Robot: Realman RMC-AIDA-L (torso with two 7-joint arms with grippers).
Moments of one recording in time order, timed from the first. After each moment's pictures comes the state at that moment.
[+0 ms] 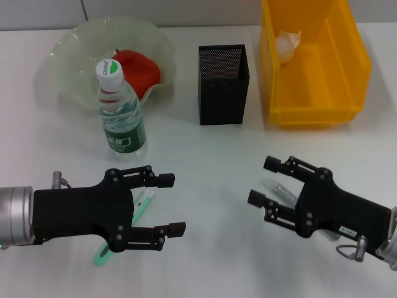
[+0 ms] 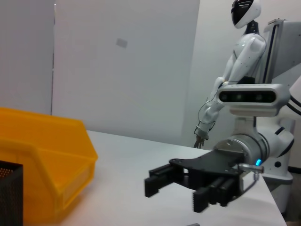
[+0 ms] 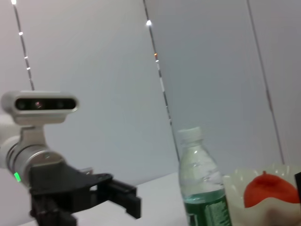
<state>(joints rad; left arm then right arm) -0.23 -2.07 1.17 0.85 1.68 1.67 -1.21 0.39 2.08 -0.54 -0.09 -1.88 -1.63 0.66</state>
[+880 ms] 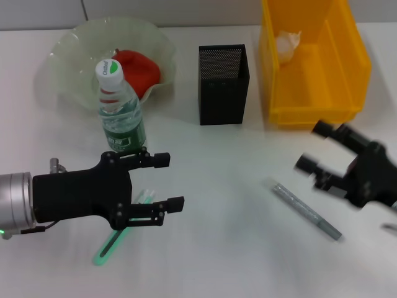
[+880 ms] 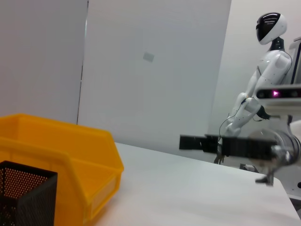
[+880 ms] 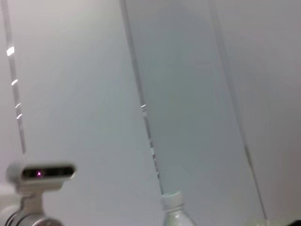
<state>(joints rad) -0.27 -2.07 1.12 0.78 1.65 1.64 -1.21 0.33 2.08 -0.38 -0.26 -1.89 -1.82 0.85</state>
